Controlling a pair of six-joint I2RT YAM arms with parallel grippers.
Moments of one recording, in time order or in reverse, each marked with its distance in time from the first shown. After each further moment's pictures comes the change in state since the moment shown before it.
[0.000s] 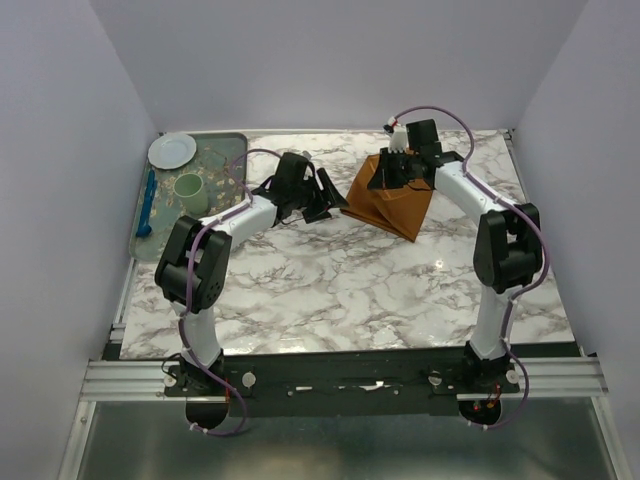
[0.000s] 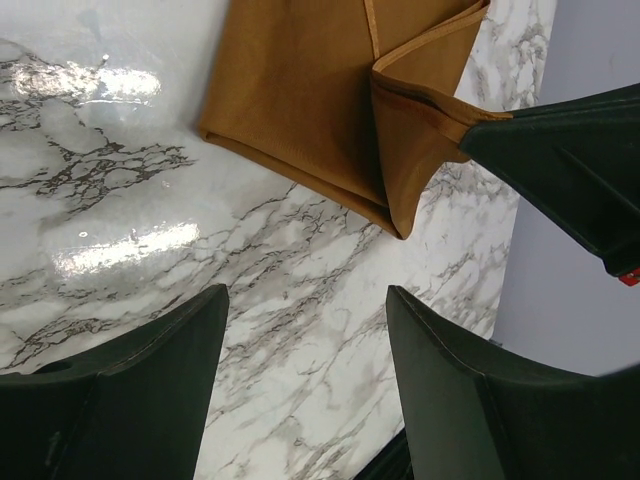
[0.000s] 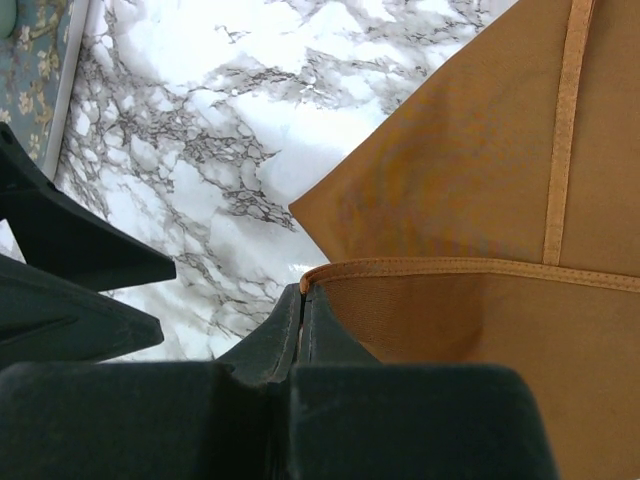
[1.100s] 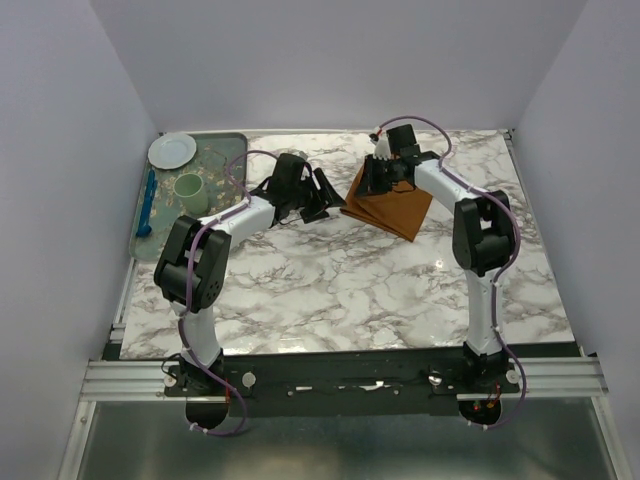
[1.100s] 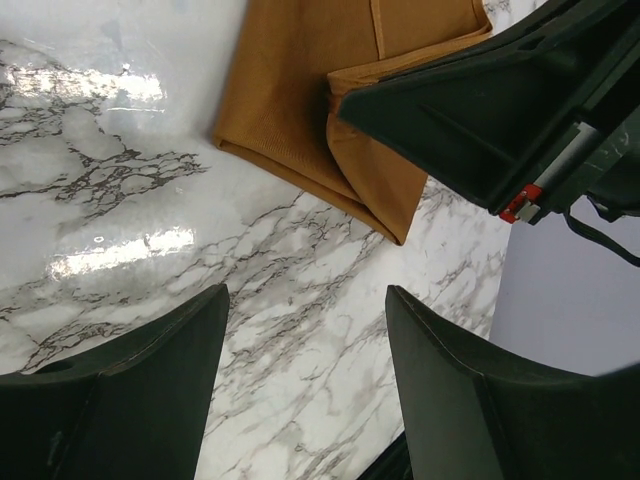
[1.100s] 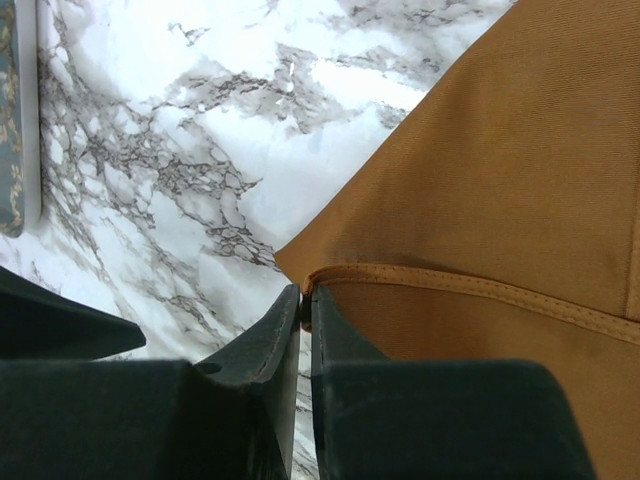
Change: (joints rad) left arm 0.019 0.000 -0.018 0.026 0.001 -0.014; right arm 0.039 0.227 0.165 -0.029 0.009 0.120
